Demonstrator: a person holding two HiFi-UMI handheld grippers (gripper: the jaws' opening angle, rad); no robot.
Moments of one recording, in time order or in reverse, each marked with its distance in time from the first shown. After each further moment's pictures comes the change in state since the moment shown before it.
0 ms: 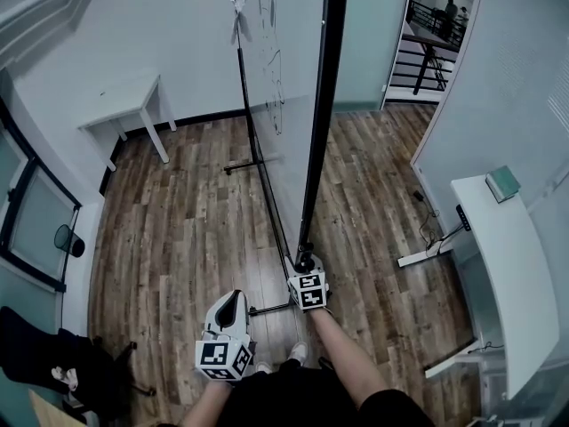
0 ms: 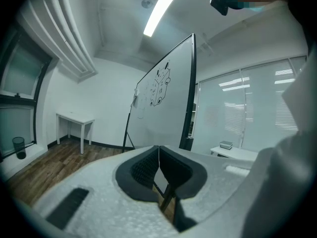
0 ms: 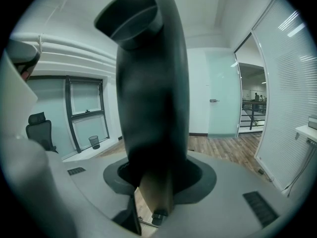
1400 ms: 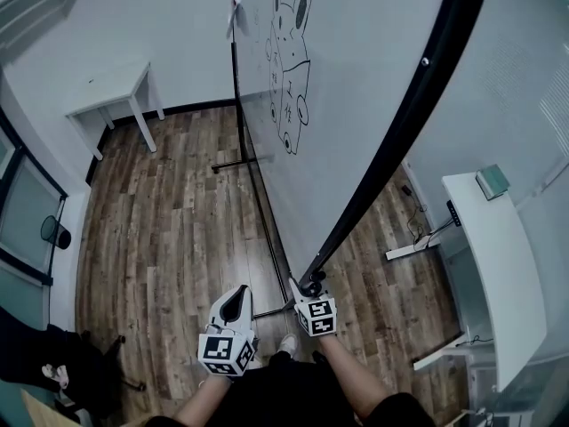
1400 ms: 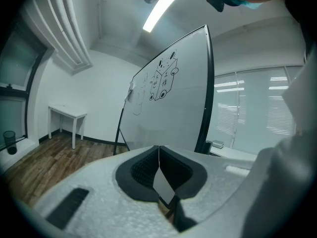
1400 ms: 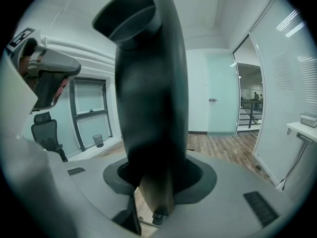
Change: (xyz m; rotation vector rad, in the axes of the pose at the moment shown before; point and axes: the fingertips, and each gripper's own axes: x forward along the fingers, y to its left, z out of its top) left arm 0.001 -0.013 -0.020 -0.025 0.032 -0.092; right arm -0.087 0.024 -0.040 0.003 0.004 0.009
